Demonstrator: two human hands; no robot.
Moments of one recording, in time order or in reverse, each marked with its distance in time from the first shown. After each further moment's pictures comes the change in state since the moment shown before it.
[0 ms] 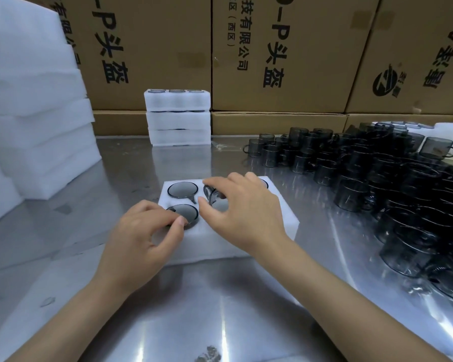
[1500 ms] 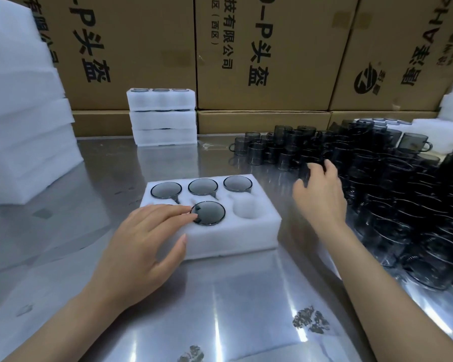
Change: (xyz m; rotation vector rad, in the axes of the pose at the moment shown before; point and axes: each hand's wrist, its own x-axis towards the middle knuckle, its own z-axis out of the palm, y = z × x) left_hand -0.006 0.014 0.008 0.142 -0.189 0.206; right_hand 0.003 0.126 -0.041 -0.139 0.077 0.604
